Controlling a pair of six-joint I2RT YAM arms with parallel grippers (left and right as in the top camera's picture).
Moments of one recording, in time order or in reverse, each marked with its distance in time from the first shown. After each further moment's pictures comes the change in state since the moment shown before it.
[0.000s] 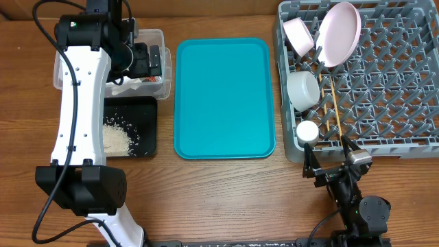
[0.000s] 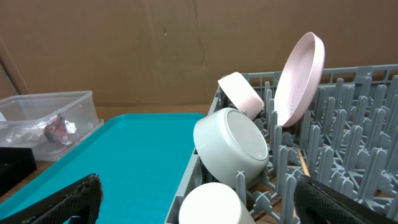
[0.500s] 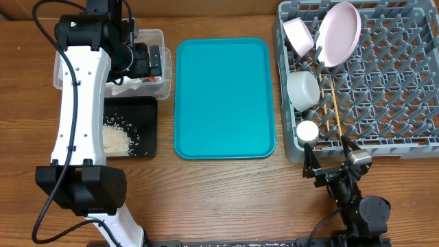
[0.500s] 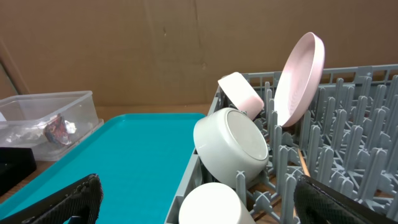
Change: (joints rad) left arm 0.000 0.000 0.000 0.000 0.000 0.000; right arm 0.000 0.000 0.000 0.000 0.000 0.000
